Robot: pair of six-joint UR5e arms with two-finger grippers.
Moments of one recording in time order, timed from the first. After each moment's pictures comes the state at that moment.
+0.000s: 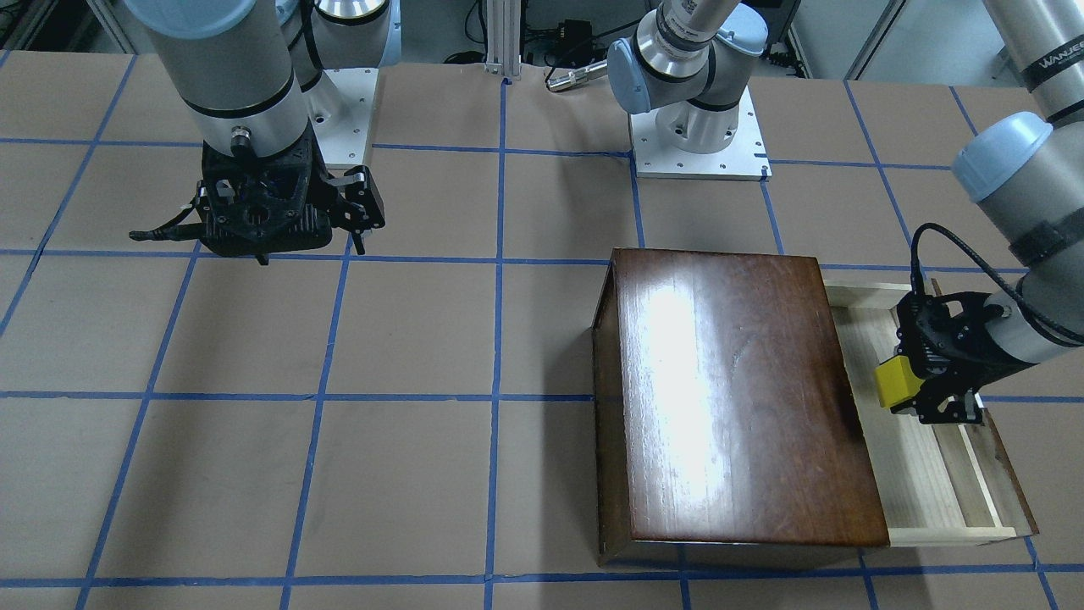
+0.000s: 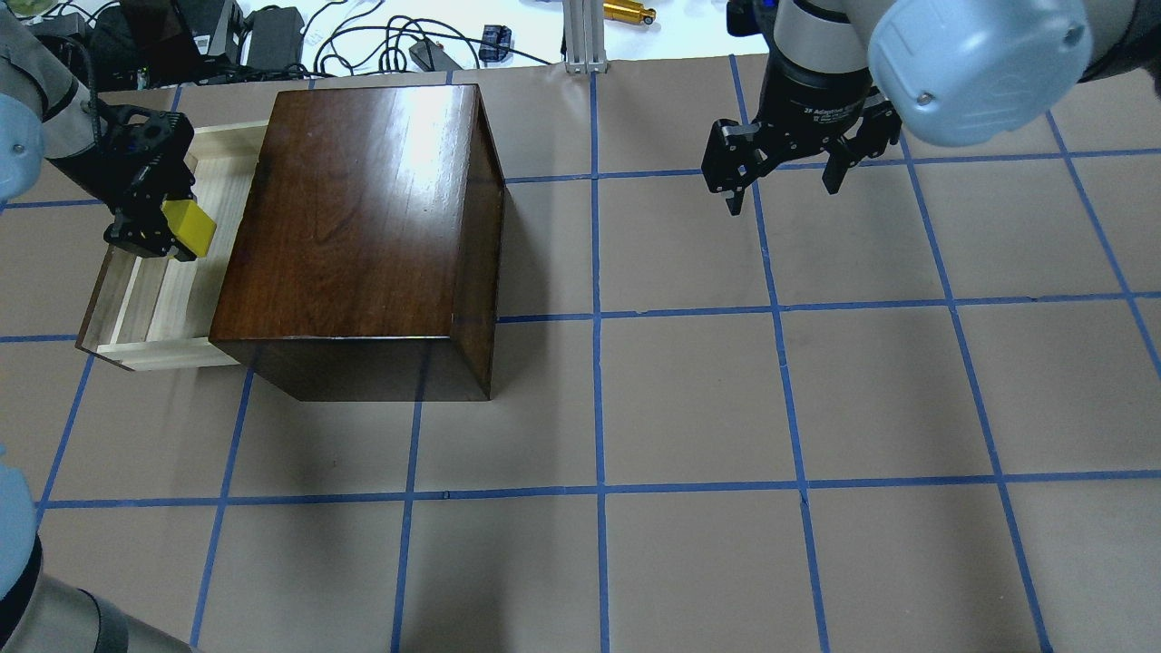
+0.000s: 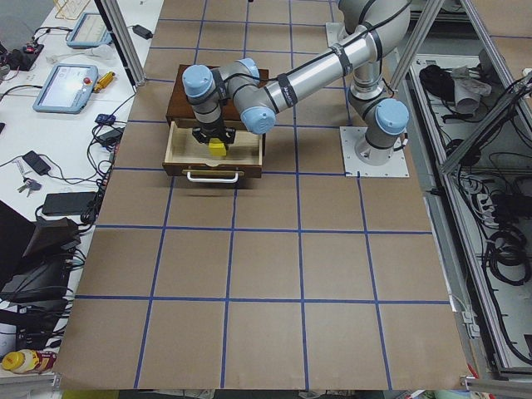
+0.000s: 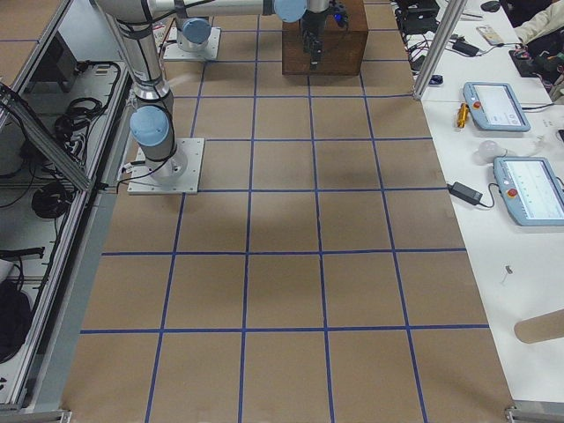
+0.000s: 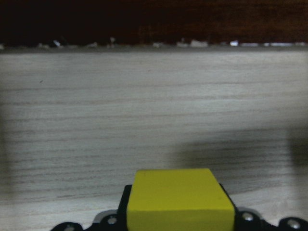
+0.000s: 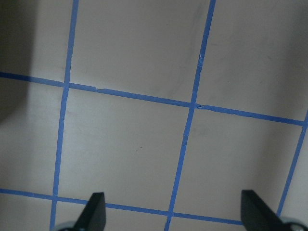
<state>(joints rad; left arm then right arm) -1.15 -1.92 -1.56 -1.32 1.53 2.02 1.70 -1.45 1.48 -1.58 -1.60 -0.05</state>
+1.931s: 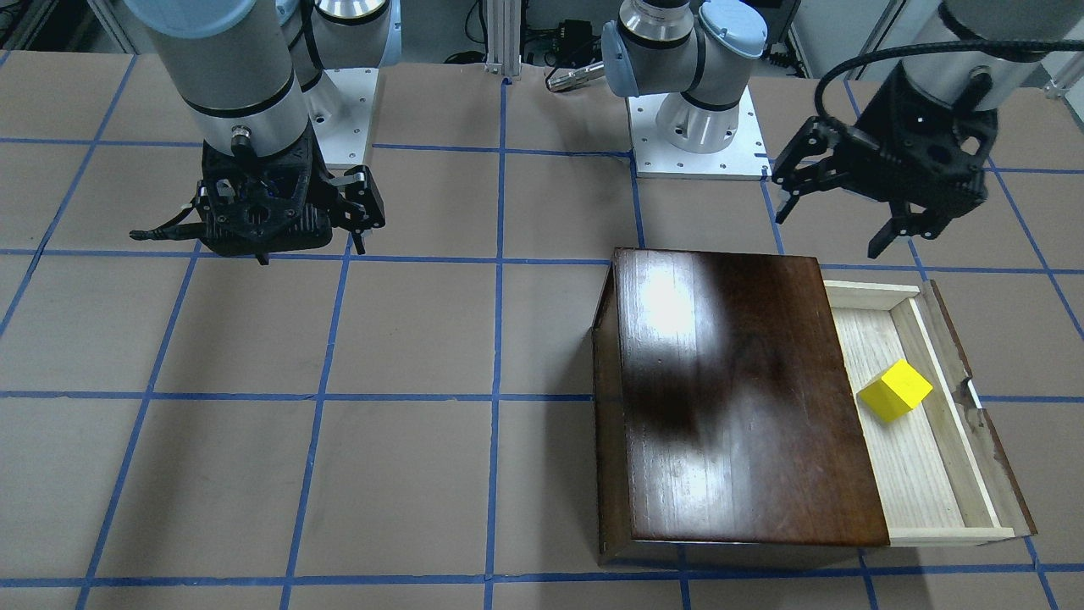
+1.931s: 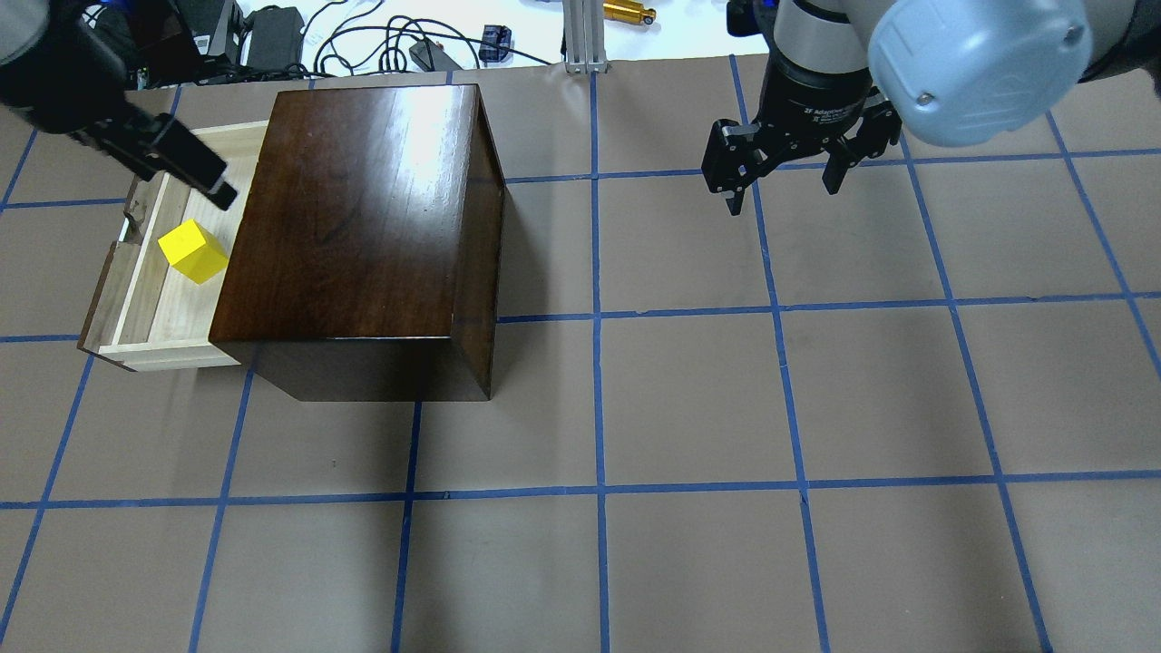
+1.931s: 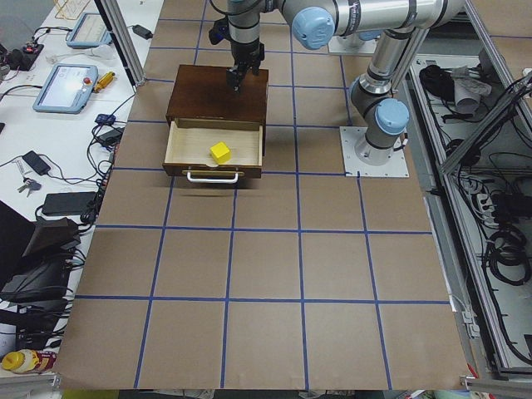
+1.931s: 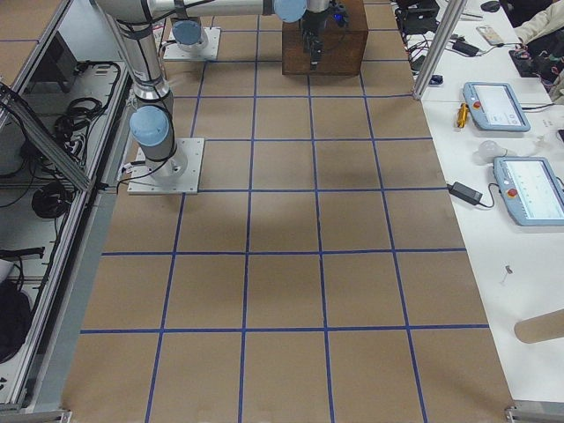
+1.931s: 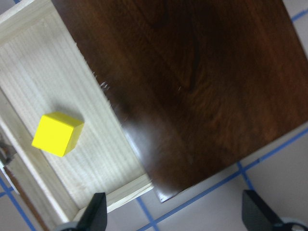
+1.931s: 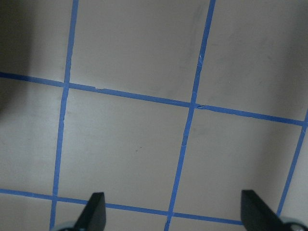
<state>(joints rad) -1.44 -1.59 -1.50 -1.57 1.50 0.49 1.70 -1.45 1.48 -1.58 -1.60 -0.05</state>
